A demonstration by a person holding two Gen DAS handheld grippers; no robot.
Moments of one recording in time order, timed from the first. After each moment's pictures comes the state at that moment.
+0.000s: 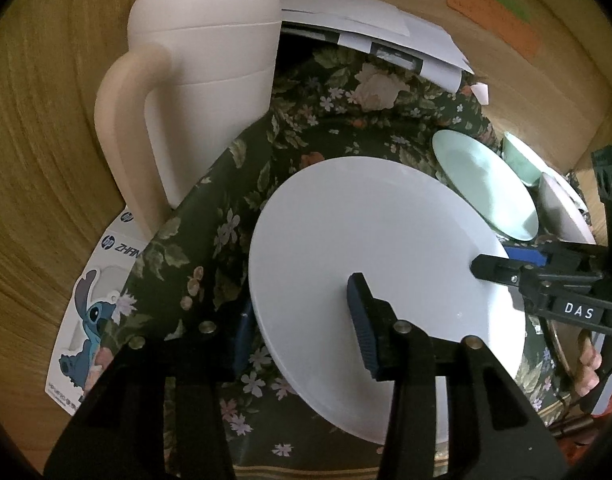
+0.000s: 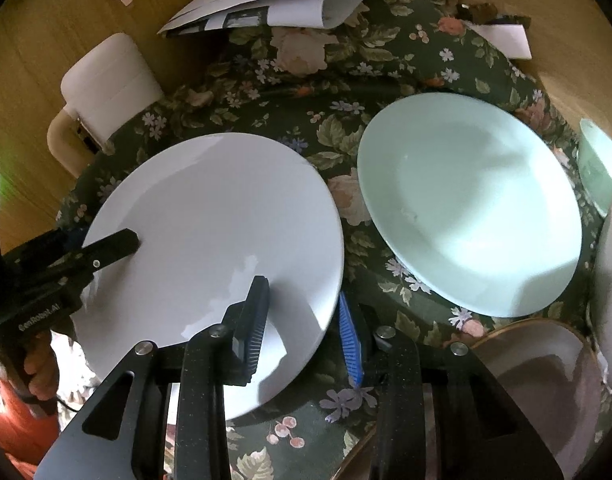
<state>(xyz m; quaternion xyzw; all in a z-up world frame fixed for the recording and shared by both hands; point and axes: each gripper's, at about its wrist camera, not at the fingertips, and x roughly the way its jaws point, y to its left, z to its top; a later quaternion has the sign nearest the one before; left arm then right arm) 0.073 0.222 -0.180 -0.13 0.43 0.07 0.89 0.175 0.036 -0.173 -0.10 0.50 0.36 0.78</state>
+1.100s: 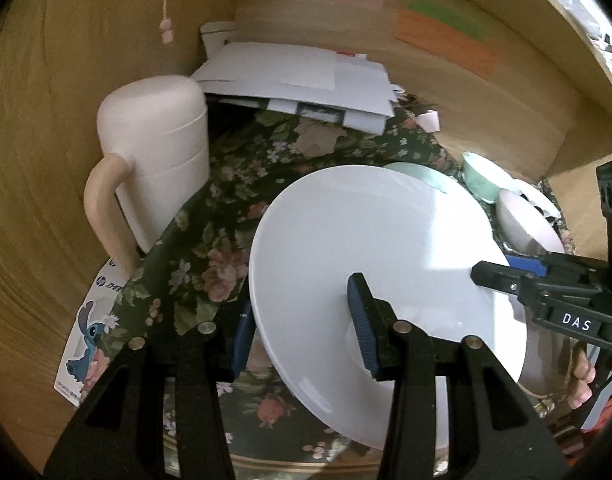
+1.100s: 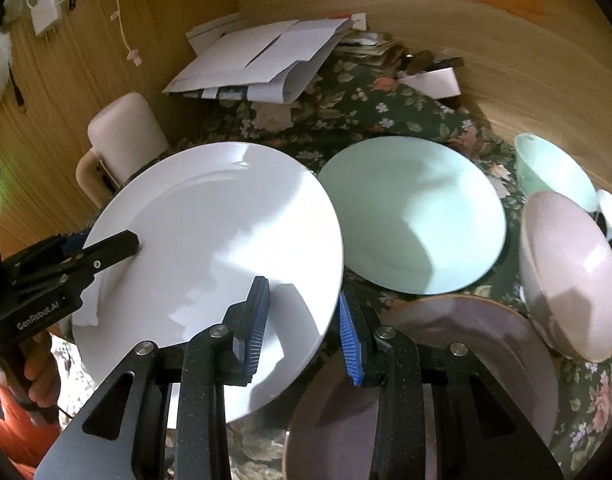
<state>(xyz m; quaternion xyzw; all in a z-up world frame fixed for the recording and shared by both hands) 0.068 0.176 -0.133 -0.11 0.38 0.05 0.92 0.149 -0.024 -0.129 -0.06 0.43 0.34 0.84</state>
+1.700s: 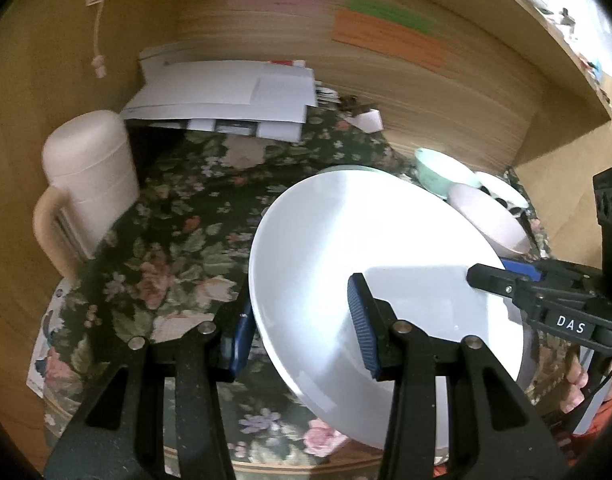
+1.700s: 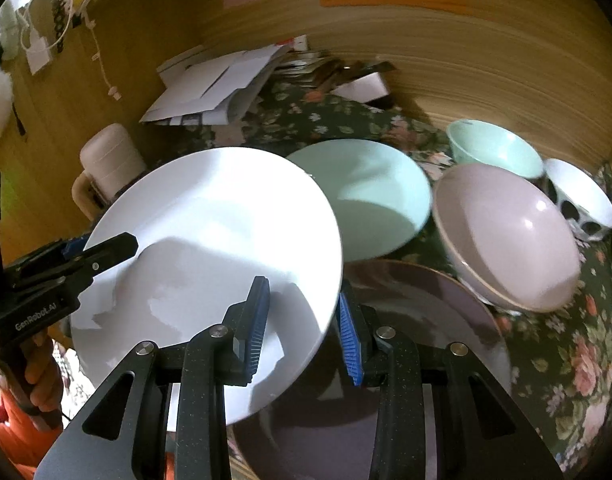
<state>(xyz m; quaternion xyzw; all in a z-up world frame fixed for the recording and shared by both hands) 0.072 0.118 -0.119 -0.09 0.36 0.00 0.93 0.141 -0.090 -0.121 -0.02 0.41 0.30 0.86</state>
